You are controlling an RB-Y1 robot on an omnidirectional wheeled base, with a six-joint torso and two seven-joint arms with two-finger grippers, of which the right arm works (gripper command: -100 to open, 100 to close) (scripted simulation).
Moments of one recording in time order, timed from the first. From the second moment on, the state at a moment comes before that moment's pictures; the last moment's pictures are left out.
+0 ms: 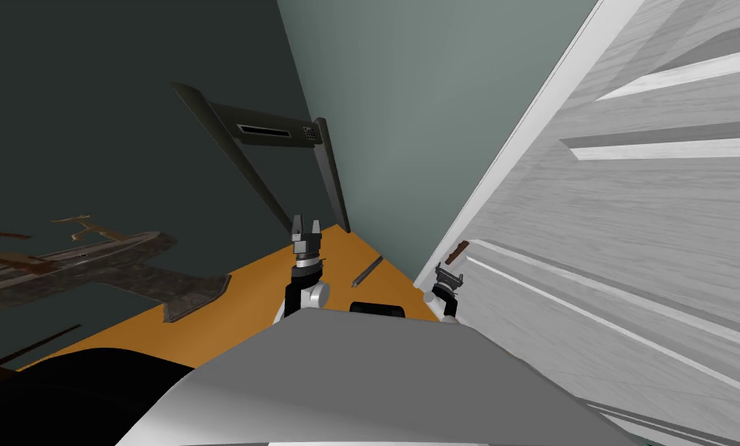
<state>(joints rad) -0.08 -0.22 0.12 -0.72 -1.10 -0.97 -1.02</state>
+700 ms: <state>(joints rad) -0.09 -0.26 0.13 -0.64 -1.14 -0.98 -1.10</state>
